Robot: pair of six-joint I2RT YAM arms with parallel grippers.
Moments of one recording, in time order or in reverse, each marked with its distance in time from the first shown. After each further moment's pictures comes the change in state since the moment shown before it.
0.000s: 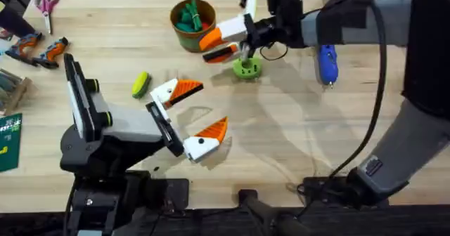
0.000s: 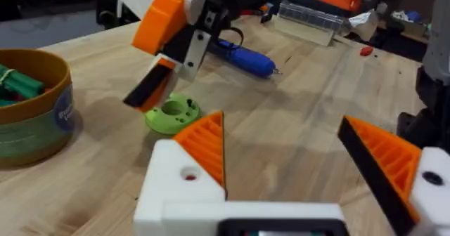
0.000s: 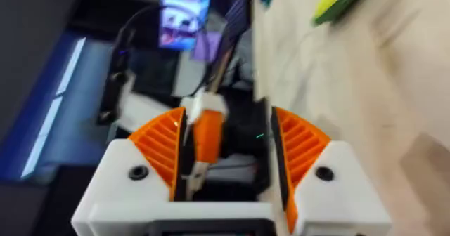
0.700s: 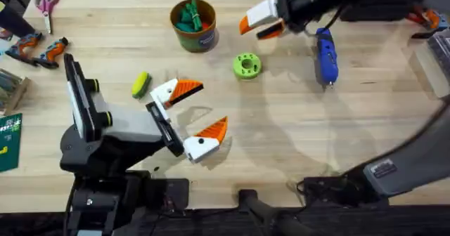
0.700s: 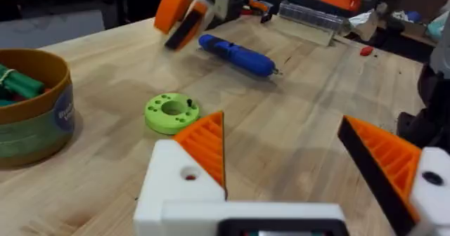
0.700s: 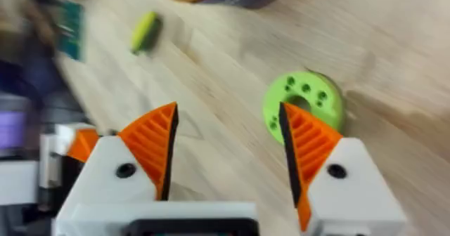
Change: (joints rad) left arm 0.000 0.000 0.000 0.000 0.000 0.000; right arm -0.169 -0.183 0.271 -0.964 0.703 -0.623
